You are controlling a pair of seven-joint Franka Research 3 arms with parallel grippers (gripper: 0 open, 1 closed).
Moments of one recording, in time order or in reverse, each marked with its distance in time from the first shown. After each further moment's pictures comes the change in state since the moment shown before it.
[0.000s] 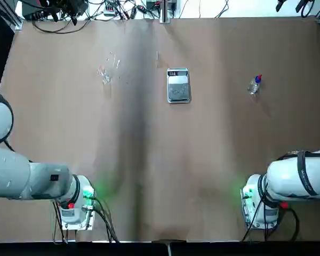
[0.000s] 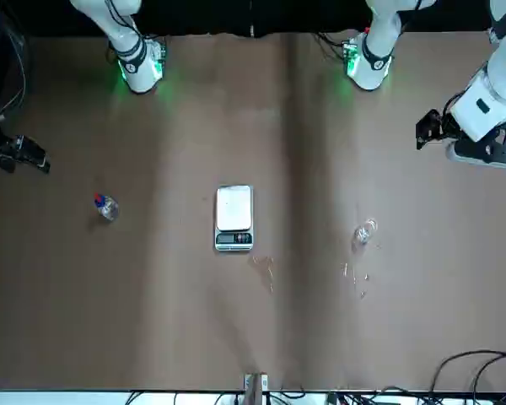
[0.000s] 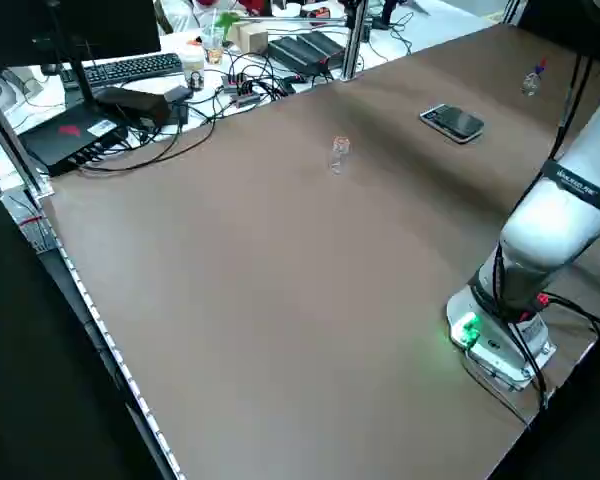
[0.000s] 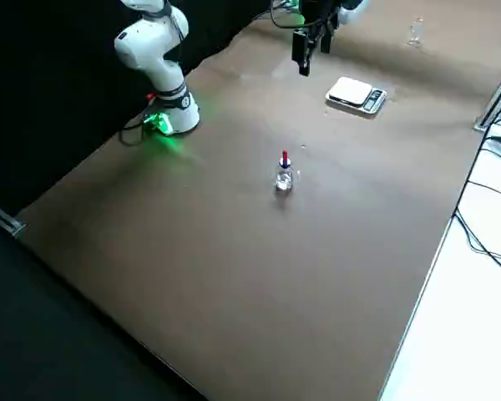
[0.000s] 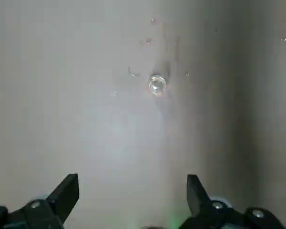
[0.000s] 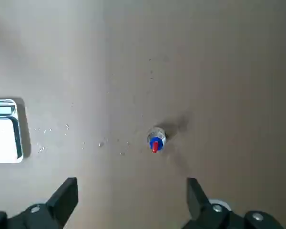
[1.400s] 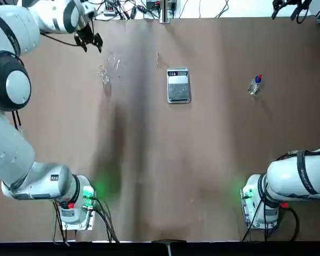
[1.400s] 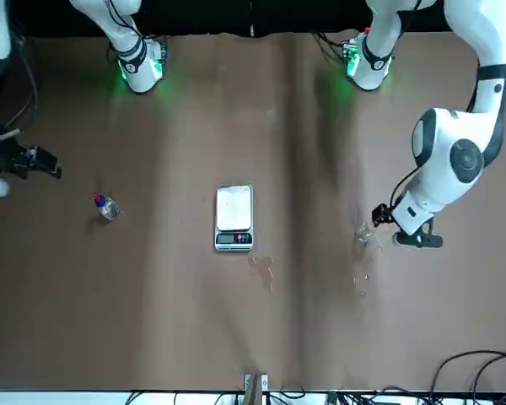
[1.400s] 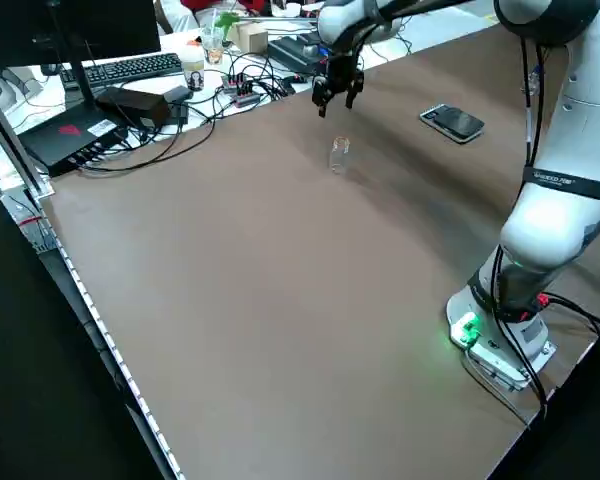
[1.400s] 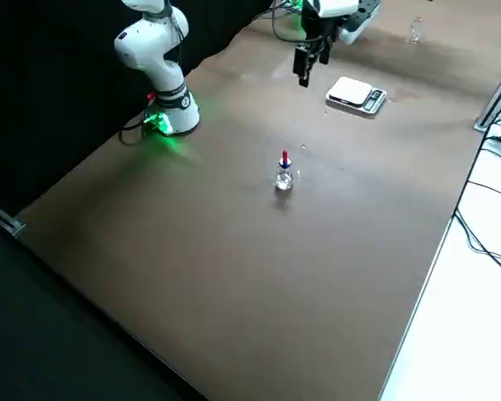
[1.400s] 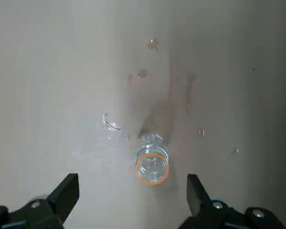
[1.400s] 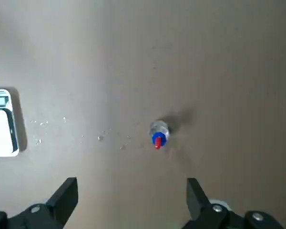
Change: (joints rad) left arm -0.005 0.290 -0.005 -0.294 0.001 0.668 -0.104; right arm 0.008 0.031 0.002 -0.029 0.002 0.004 -0.004
